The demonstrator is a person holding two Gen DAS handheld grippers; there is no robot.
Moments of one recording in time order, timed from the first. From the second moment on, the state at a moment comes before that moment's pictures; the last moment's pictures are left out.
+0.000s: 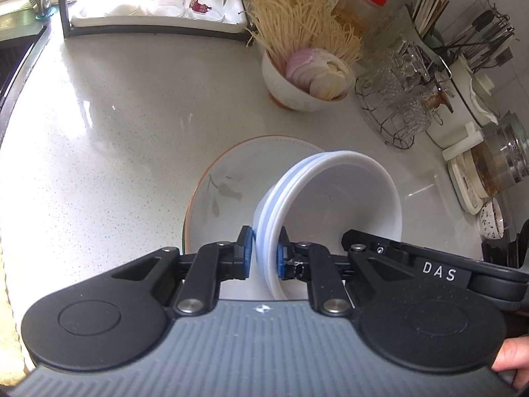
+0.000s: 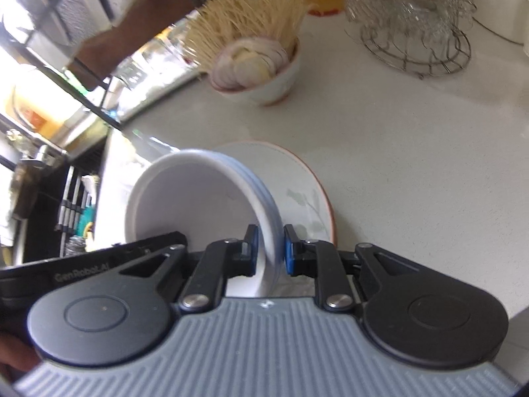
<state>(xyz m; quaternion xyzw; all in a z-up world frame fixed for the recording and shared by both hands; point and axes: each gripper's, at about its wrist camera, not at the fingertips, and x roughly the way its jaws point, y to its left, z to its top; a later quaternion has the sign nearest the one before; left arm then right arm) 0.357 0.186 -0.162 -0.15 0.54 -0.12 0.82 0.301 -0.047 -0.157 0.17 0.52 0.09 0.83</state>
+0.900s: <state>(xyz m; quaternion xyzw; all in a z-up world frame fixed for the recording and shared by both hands) 0.362 0.181 -0.139 -0.14 0.51 -0.11 0.84 0.298 -0.066 -0.148 0.18 0.48 0.10 0.85</state>
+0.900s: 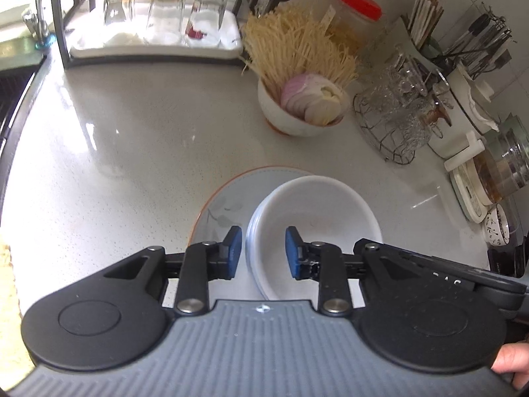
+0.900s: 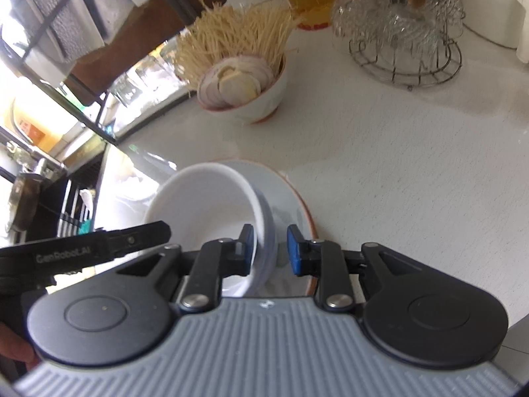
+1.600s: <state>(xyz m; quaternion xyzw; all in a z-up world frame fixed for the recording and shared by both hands) 0.244 0.113 -0.011 -0.09 0.38 -0.10 0.91 0.203 -0.141 -0.045 0.15 0.34 0.16 0.92</state>
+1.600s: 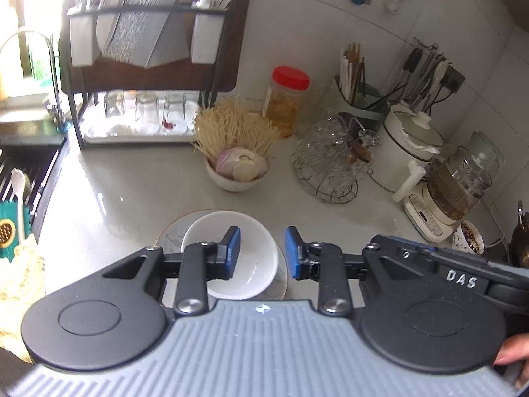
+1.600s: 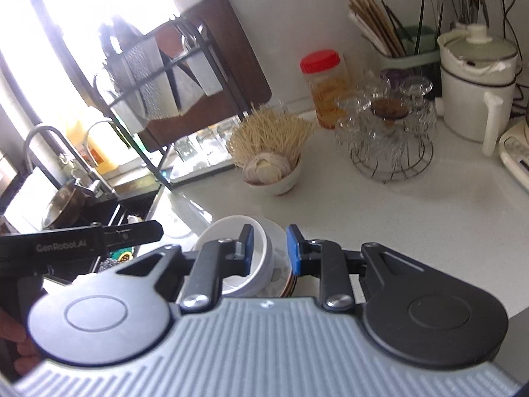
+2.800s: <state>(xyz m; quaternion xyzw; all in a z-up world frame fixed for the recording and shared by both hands) 0.009 0.045 0.019 -0.09 0.35 -0.05 0.93 0.017 -0.193 -0.026 0.10 0.29 0.19 0.93</state>
